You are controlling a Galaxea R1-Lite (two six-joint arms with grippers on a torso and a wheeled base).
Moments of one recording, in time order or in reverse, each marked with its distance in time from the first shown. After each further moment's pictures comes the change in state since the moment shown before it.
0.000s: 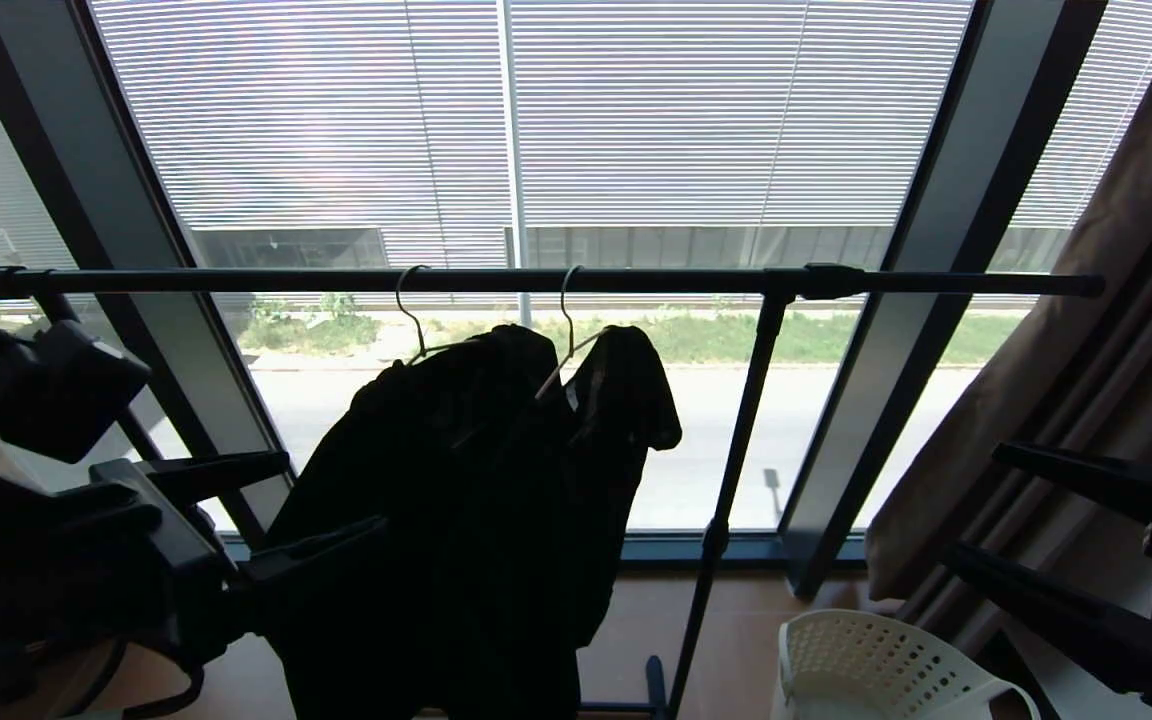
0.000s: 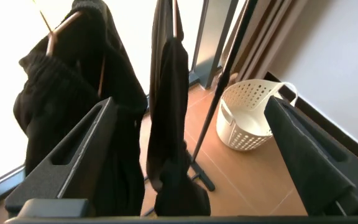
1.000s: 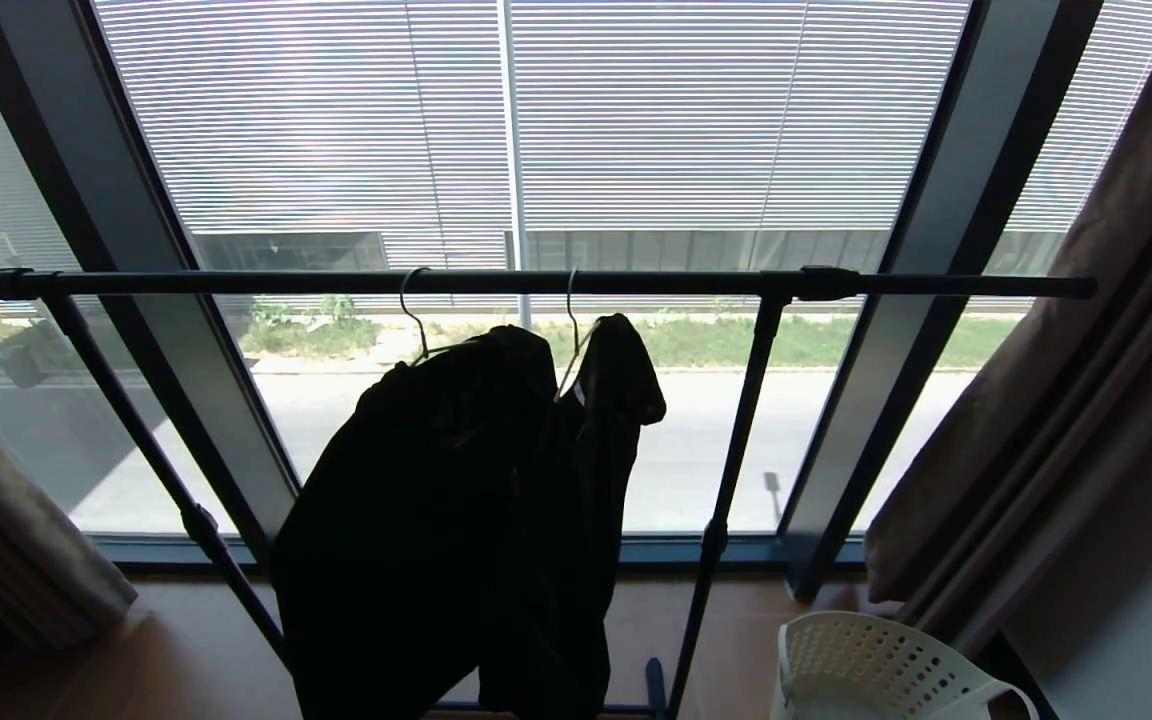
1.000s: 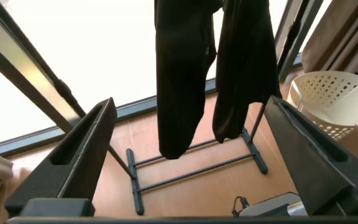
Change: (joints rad) left arm 0.333 -0.959 0.240 0.589 -0.032 0.101; right arm -0.384 -0.986 -0.047 0.980 -0.146 -0.033
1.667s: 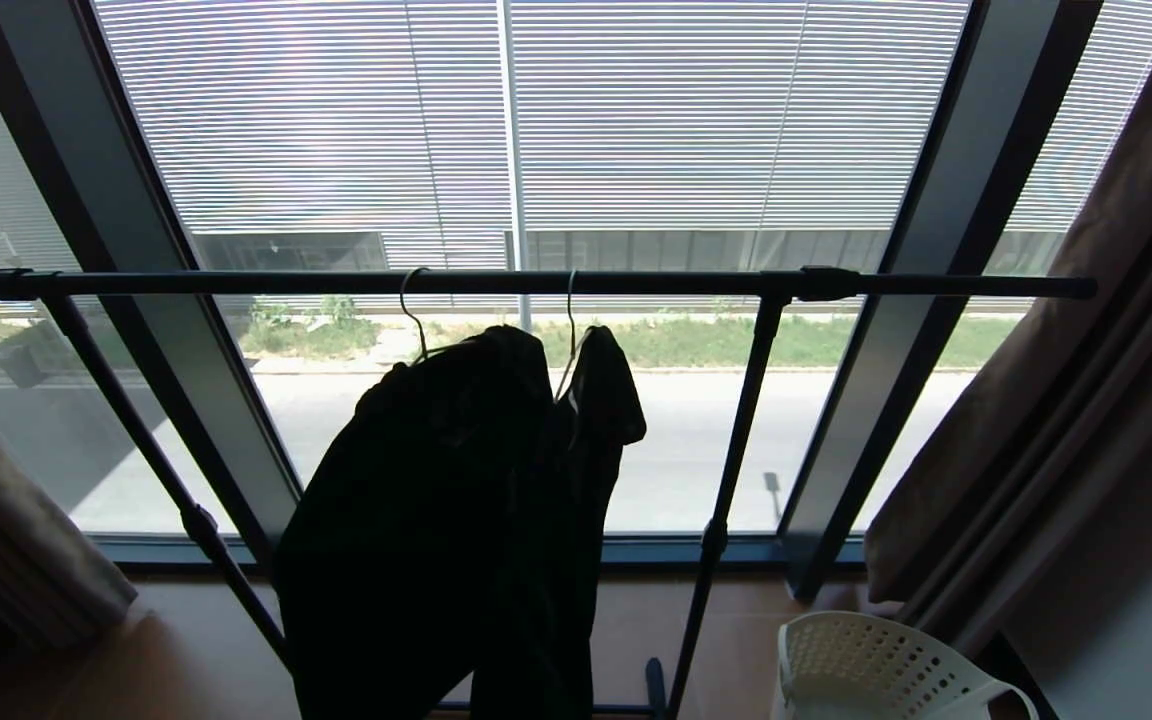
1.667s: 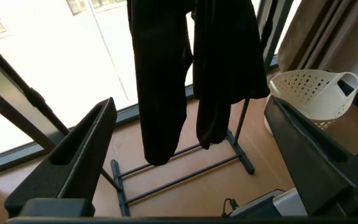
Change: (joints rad) left arm -0.039 -0.047 0.107 -0.117 0.025 -0.001; right arm -0.002 -0.026 0.304 -0.319 -0.046 -0.047
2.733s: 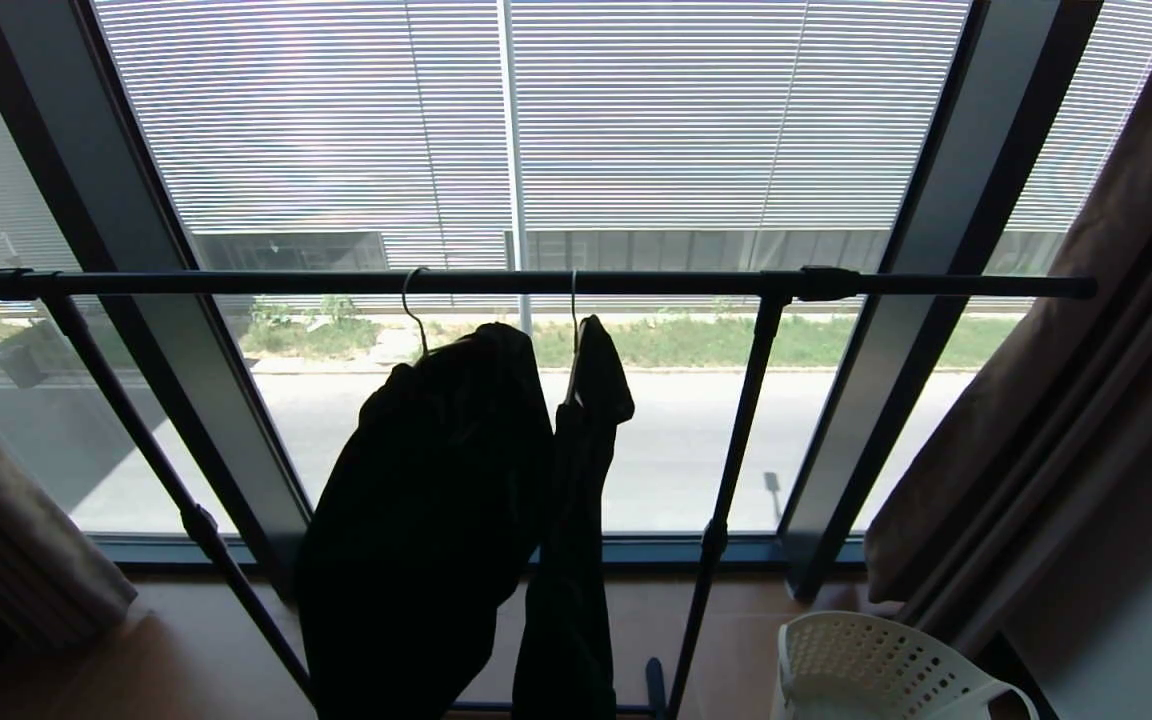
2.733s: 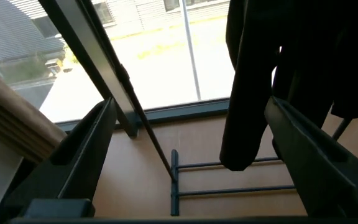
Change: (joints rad) left arm 0.183 -0.036 0.180 -0.164 0.132 0.011; right arm -0.004 0.011 0.059 -0.058 -0.093 0.075
